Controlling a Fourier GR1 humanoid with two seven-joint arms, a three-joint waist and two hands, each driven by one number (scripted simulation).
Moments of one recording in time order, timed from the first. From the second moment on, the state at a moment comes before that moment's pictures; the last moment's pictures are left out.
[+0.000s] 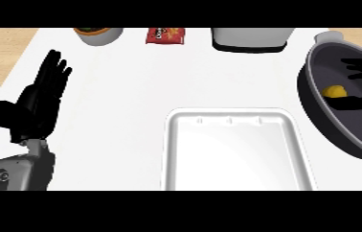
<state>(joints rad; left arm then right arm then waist) -0.21 0.20 0.12 -1.65 0.08 0.10 0.23 -0.56 -0.53 -0.39 -0.63 0.60 -0.17 -0.32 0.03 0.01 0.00</state>
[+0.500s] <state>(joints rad) -0.22 0.18 0.12 -1.64 0.06 0.12 0.24 -0.65 -0.58 -0.60 -0.46 0.33 0.04 -0.55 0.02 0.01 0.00</state>
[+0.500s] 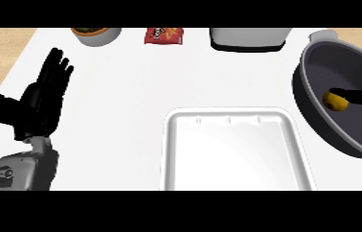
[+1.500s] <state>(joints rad) -0.22 0.19 0.12 -1.64 0.06 0.10 0.23 -0.51 -0.94 -0.73 -0.21 0.18 0.42 -0.71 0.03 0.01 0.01</state>
